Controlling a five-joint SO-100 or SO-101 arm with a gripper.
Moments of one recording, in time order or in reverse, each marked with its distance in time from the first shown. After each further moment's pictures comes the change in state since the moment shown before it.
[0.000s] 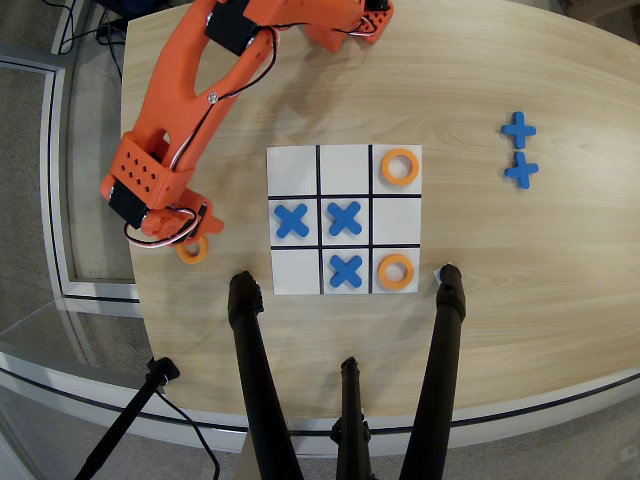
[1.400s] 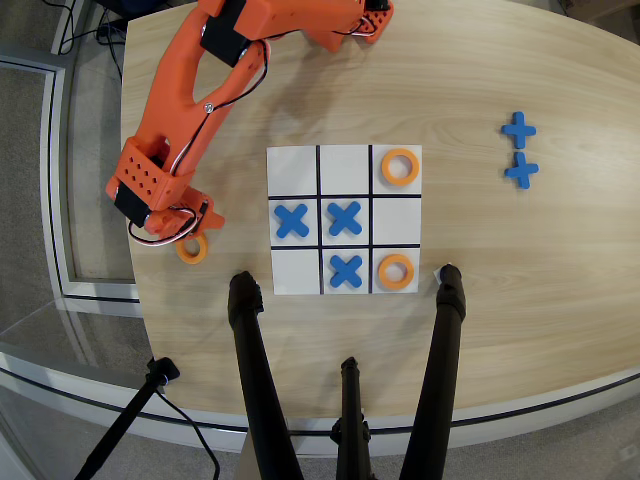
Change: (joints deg) arm 1.1 -4.7 -1.0 -0.3 -0.4
